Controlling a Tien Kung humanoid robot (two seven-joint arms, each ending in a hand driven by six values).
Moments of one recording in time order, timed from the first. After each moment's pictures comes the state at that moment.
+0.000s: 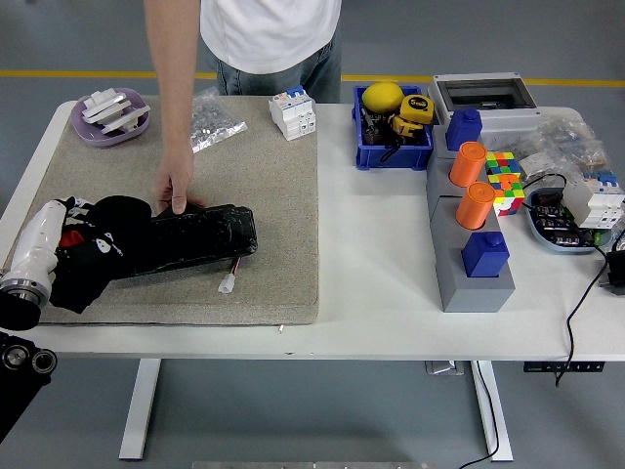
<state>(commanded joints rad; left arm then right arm) -0.07 0.37 -1.23 -1.45 1.79 0.32 0.33 0.15 -0.37 0.79 0.18 -0.33 0.00 -0.10</state>
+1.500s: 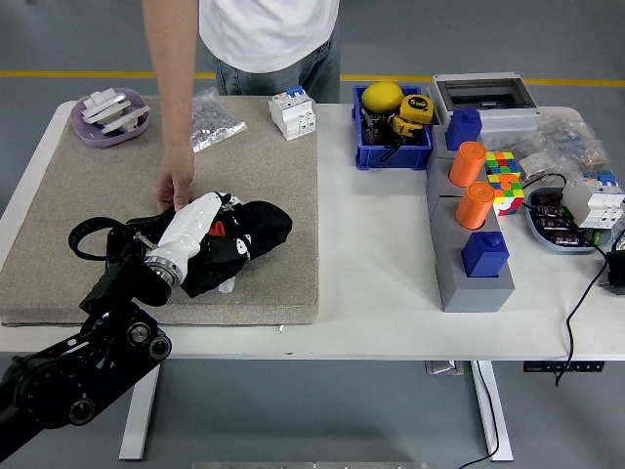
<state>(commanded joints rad) -0.39 0.26 -0.81 -1.35 1.74 0.31 0.37 0.16 -0.37 0.76 0.18 -0.31 0.00 -0.11</state>
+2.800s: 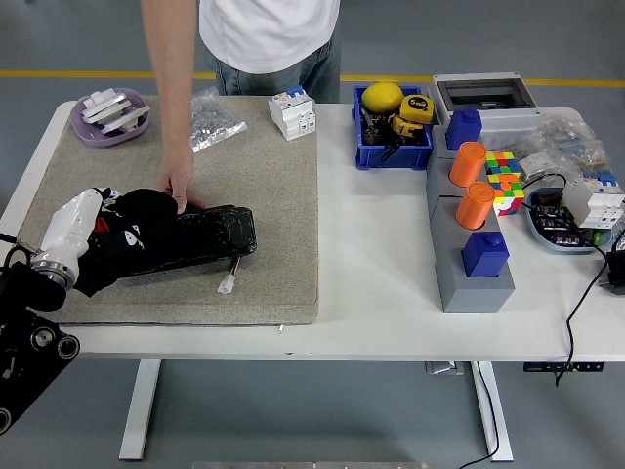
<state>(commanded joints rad) -0.20 0.43 -1.06 -1.36 1.80 0.34 0.35 0.14 -0.38 0.80 0.18 -0.33 0.00 -0.11</state>
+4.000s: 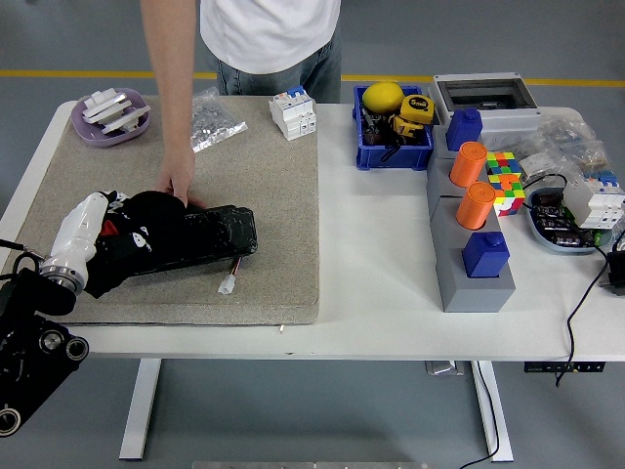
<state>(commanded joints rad) -0.23 0.39 -0.99 -1.35 1.71 0.37 0.33 0.15 -0.38 0.79 0.18 -0.33 0.00 -0.11</state>
